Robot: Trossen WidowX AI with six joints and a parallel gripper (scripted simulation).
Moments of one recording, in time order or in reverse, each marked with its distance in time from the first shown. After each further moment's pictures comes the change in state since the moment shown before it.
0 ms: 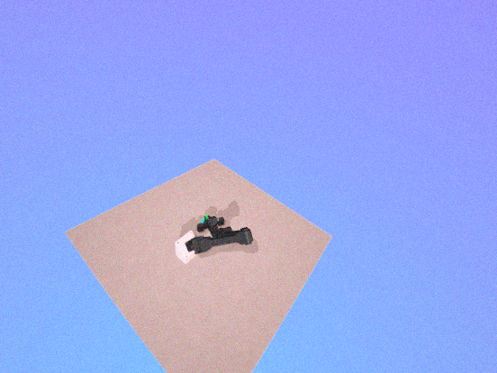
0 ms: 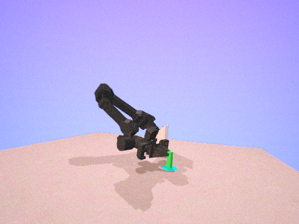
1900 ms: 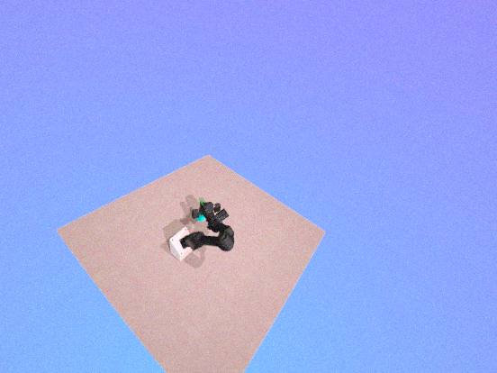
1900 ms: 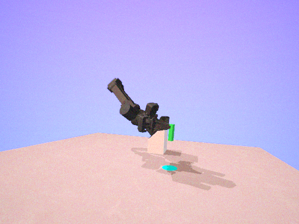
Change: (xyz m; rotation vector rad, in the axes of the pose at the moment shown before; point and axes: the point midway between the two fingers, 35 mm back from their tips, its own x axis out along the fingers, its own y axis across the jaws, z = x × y) arm -0.012 -0.002 0.108 -0.002 -0.016 -0.002
